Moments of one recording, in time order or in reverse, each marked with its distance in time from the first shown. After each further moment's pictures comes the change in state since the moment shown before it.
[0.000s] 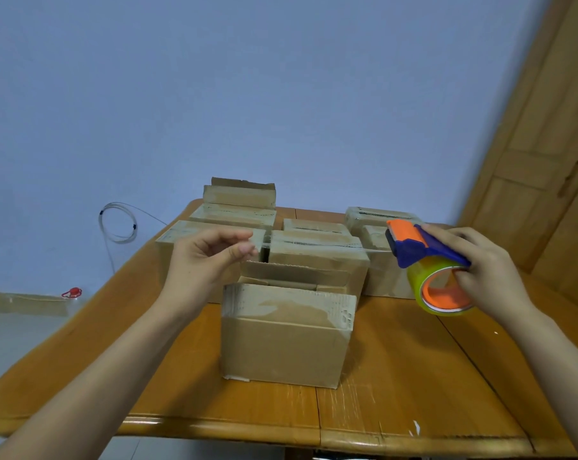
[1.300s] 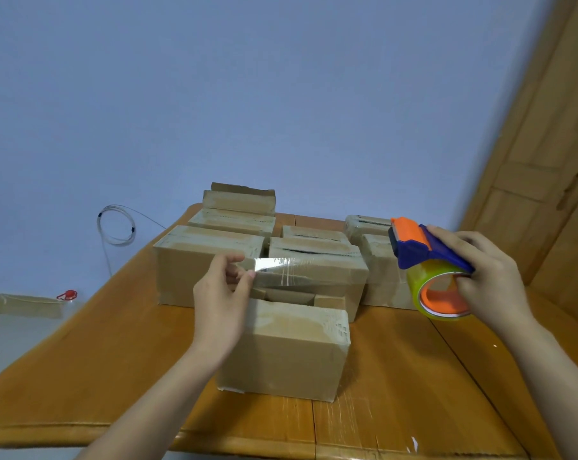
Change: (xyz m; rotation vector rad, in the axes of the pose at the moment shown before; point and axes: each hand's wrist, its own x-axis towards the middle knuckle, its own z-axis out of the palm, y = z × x) left_hand -0.021 -0.030 0.036 0.482 0.299 0.007; right_hand 0.006 -0.008 -0.002 -0.045 0.106 0.020
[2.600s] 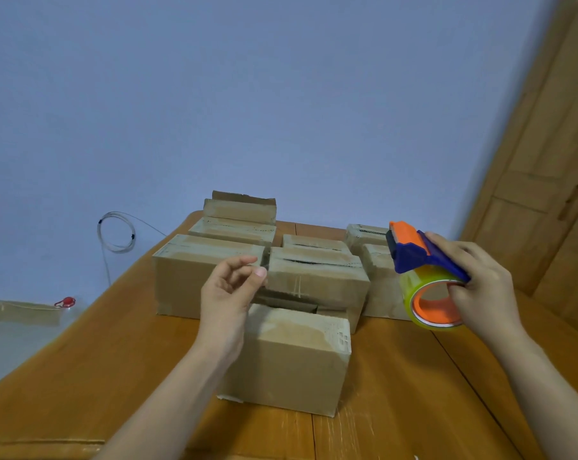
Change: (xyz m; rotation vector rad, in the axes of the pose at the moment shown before) left_hand 0.010 0.005 0.009 -0.823 -0.118 -0.328; right_hand 0.005 -0.009 0.011 0.106 0.062 0.056
